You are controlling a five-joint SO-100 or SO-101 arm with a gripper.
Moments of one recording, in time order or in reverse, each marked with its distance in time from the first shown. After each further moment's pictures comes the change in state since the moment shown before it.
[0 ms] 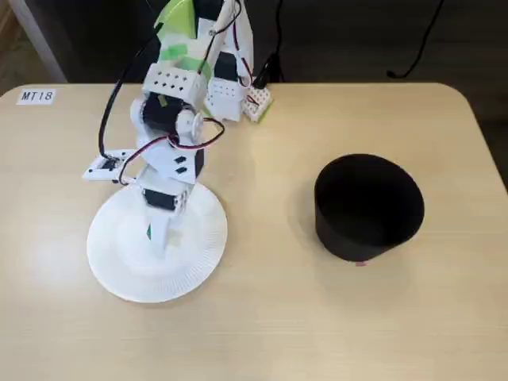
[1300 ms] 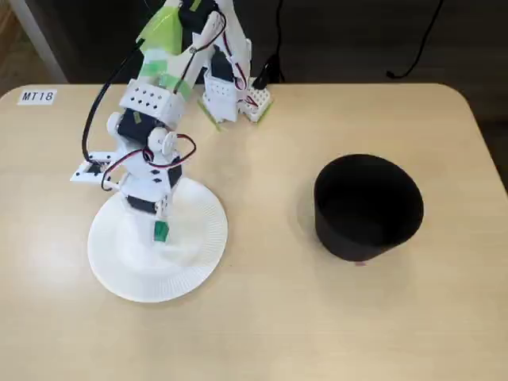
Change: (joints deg) arm 6.9 -6.9 -2.3 -0.8 -4.2
